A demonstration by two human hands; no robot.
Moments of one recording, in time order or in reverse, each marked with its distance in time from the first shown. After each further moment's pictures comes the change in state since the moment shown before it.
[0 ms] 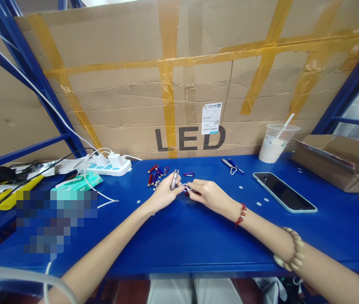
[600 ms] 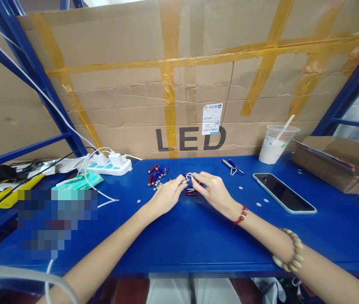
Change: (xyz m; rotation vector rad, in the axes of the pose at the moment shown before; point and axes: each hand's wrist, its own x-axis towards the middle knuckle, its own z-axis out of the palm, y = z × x) left_hand -0.006 0.001 0.000 0.464 -0.056 0.090; right_hand 0.002 -0.001 -0.003 0.114 0.294 0.178
